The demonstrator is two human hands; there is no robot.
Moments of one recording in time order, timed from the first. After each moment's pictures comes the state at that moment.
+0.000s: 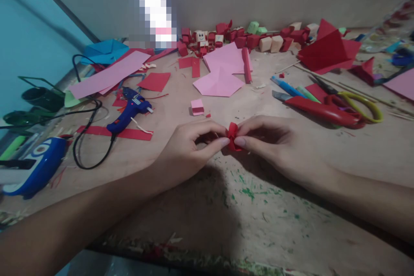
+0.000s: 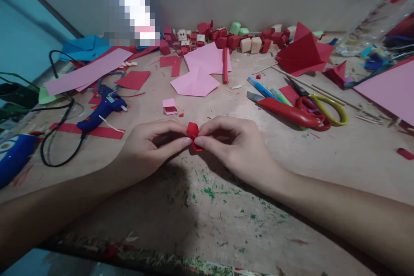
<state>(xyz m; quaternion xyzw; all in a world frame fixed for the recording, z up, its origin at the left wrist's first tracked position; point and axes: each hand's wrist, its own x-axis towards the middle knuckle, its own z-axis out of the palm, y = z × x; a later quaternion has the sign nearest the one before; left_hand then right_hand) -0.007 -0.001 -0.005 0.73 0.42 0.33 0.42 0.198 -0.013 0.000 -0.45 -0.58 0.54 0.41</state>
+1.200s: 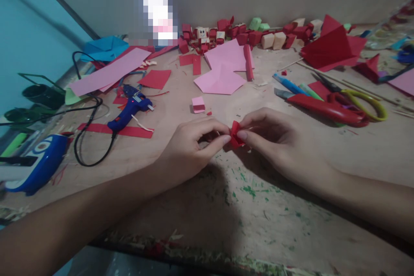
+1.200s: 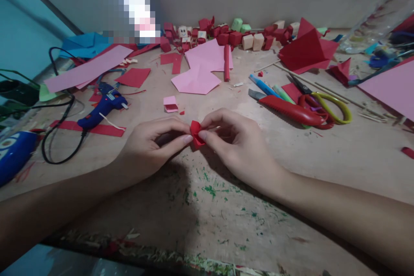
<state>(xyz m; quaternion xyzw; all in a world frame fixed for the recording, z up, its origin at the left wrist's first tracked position) -0.005 -0.002 -0.005 0.76 0.41 0.33 0.39 0.197 -0.015 -0.001 -0.48 -0.61 0.48 0.40</state>
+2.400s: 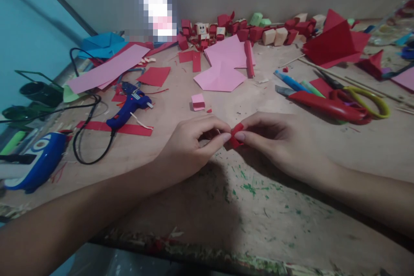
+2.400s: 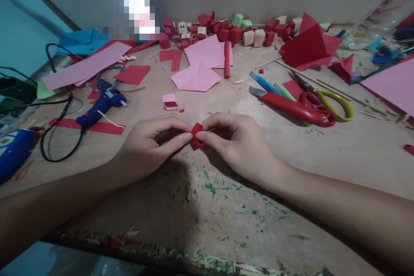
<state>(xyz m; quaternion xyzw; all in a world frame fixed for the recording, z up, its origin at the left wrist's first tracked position) -0.005 -0.002 -0.005 0.76 0.42 0.32 0.38 0.198 -0.011 0.002 -0.47 -0.63 0.50 0.36</state>
